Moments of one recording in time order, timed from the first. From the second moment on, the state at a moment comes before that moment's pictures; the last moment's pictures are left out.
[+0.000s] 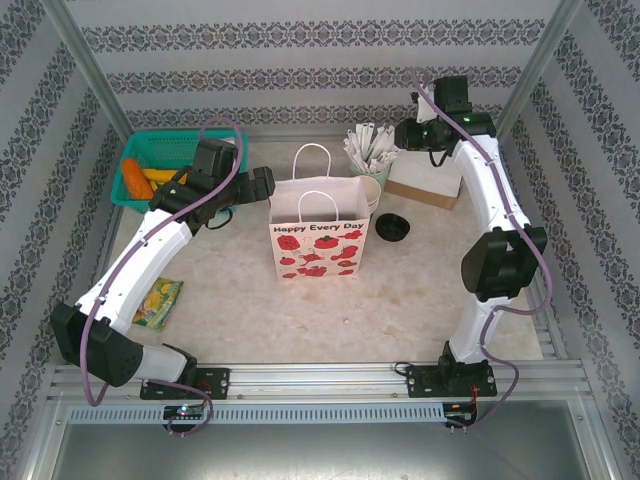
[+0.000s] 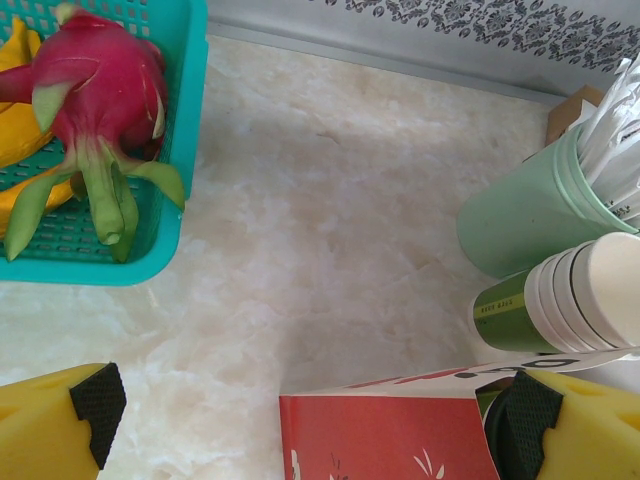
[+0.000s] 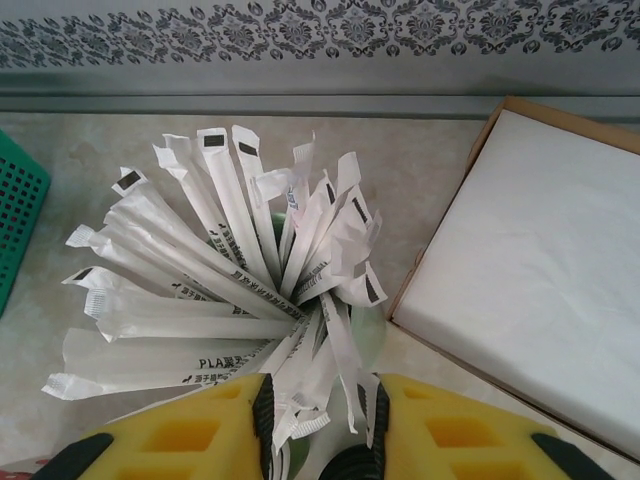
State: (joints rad) left arm -0.36 1.38 1.42 -0.75 -0.10 -0.47; right arm 0.08 1.91 2.00 -0.90 -0.25 0.11
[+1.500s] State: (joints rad) left arm -0.31 1.40 1.33 -0.87 -0.08 -0.68; right arm 0.21 1.16 1.80 -1.20 -0.65 -0.11
